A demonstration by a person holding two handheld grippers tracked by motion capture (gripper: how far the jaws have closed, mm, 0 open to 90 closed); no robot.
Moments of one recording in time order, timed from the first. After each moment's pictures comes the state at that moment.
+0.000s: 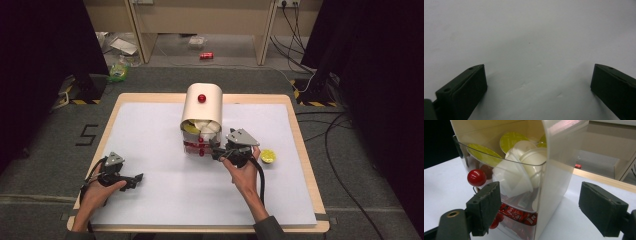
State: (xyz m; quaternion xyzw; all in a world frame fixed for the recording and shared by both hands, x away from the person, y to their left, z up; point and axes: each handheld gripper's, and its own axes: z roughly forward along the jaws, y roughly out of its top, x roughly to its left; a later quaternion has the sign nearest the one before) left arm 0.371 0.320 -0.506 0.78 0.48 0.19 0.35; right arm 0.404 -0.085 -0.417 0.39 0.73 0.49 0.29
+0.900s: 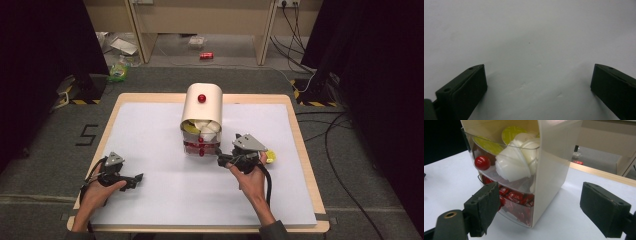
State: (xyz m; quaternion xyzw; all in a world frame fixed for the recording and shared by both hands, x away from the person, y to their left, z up) left arm 0.371 0.320 -0.506 0.78 0.48 0.19 0.35; right arm 0.387 -0.103 -0.416 0.39 0.73 0.48 0.28
